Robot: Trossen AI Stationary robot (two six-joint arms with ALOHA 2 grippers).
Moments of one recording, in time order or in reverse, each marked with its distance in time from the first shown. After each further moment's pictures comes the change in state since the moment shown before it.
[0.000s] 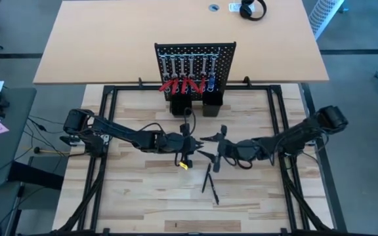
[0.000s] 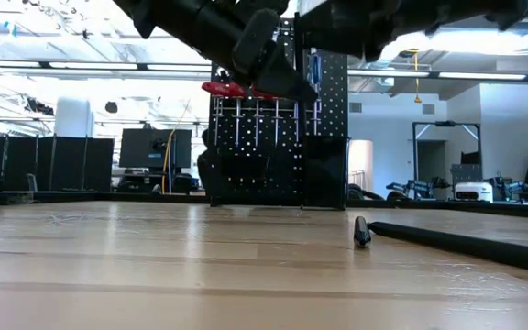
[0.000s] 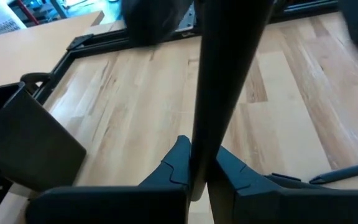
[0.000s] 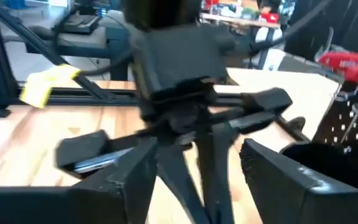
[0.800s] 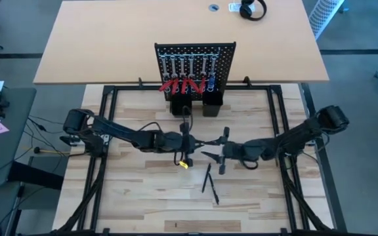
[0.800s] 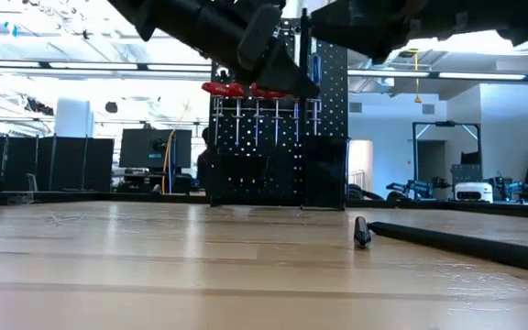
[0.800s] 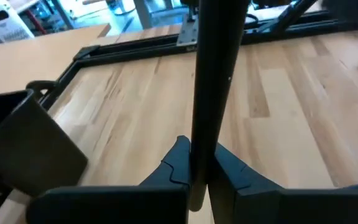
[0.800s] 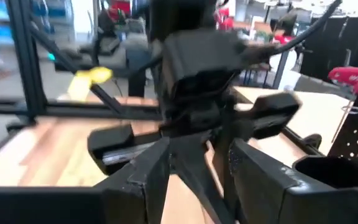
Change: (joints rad) left arm 0.004 -0.003 -0.029 0.090 0.001 -0.012; right arm 0.011 -0.032 -0.128 0.210 -0.075 -0.042
